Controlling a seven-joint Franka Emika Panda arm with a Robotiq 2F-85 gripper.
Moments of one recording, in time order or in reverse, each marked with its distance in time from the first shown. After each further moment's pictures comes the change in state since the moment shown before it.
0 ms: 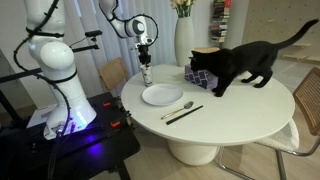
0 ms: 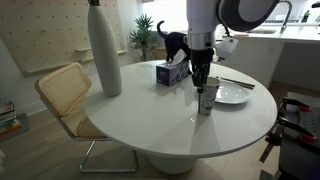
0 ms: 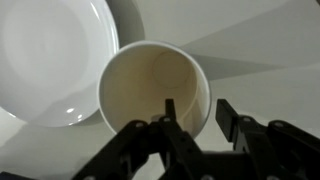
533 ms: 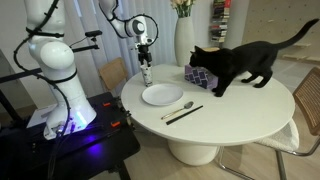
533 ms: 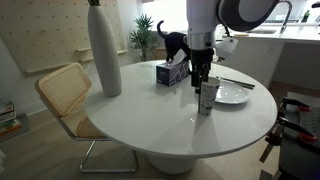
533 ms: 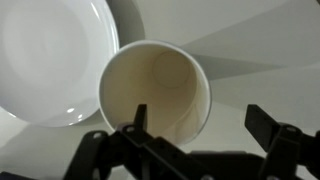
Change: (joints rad) arm 0.000 0.000 0.000 0.000 0.000 0.000 0.000
